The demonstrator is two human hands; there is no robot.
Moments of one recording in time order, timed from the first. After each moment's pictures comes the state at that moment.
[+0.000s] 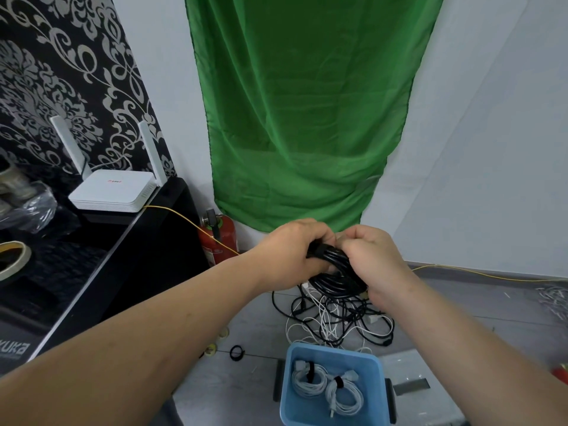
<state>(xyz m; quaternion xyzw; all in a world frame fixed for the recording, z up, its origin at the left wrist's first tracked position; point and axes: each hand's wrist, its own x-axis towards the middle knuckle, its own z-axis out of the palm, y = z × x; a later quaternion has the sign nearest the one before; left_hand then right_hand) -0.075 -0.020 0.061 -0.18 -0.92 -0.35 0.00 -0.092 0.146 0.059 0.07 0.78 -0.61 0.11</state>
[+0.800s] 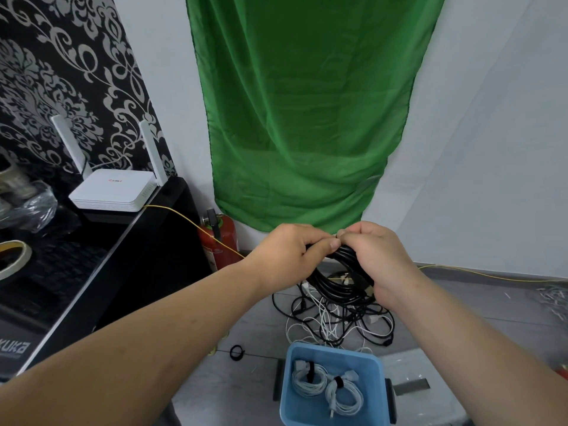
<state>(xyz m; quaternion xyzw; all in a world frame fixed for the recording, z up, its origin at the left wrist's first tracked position) -0.069 -0.017 0.052 -0.15 -0.89 -0.44 0.04 -0.096 0.151 0.061 0.08 0.75 -0.64 0.11</state>
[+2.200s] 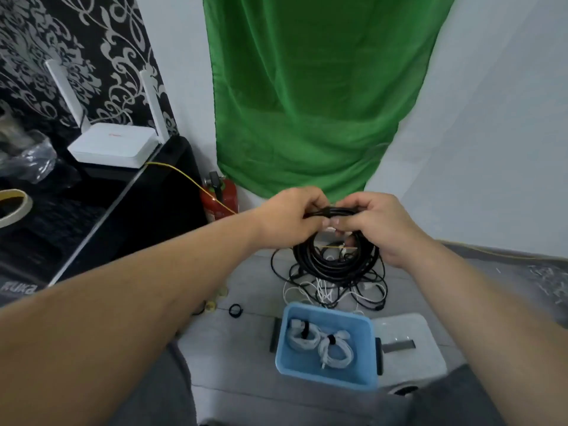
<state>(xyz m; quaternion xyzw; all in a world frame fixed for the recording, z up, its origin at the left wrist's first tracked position) -0.069 -0.028 0.052 -0.10 -0.90 -0.41 -0.06 -0.096 0.162 0.058 -0.03 0.79 -0.58 0.18</state>
